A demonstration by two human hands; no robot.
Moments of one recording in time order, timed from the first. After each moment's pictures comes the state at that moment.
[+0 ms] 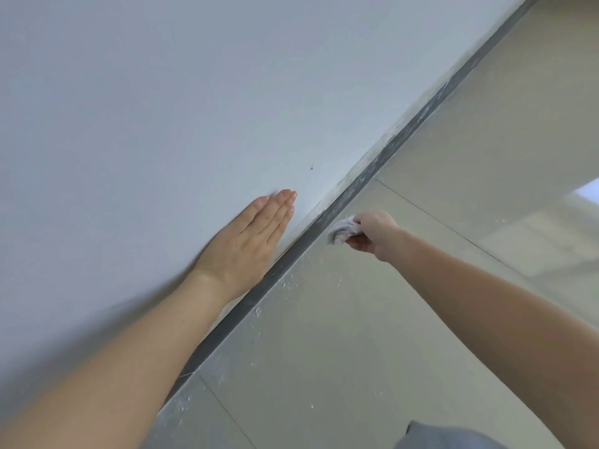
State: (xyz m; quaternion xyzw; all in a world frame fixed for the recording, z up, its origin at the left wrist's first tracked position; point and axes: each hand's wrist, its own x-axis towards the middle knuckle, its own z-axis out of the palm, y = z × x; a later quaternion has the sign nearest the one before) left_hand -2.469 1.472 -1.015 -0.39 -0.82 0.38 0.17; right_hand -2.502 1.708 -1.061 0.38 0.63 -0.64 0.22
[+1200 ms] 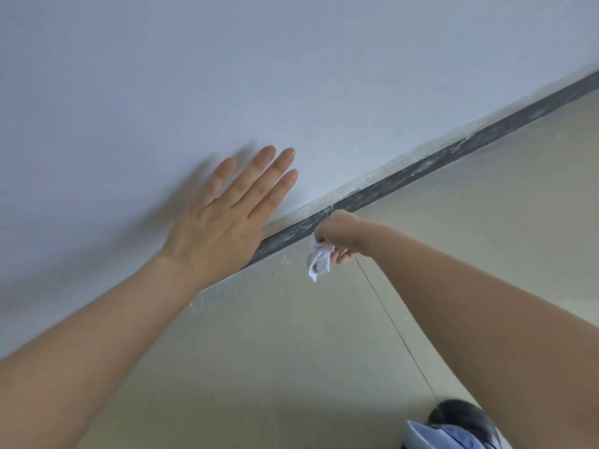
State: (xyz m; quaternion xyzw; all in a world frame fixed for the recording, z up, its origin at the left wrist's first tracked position) left_hand -2.576 1.671 -0.998 -0.22 -0.90 0.33 0.19; right_hand -2.664 1.845 -1.065 0.00 0.81 -0.32 0.50
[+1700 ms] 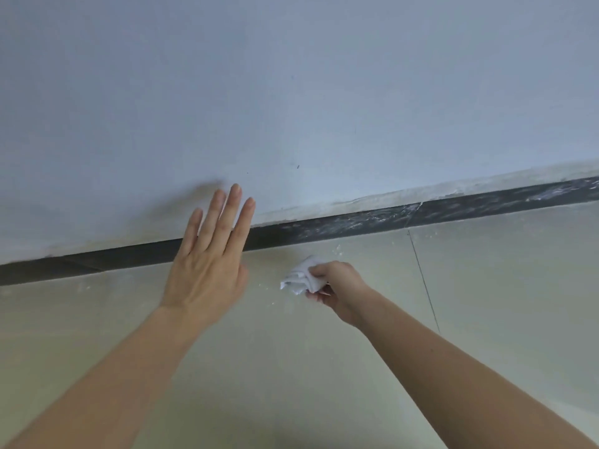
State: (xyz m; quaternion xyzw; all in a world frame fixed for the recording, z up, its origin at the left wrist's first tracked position) left_hand -2.445 1.621 -1.105 0.08 -0.97 0.19 0.12; right_hand -2.563 1.775 -1.171 0.17 0.58 -0.58 0.54
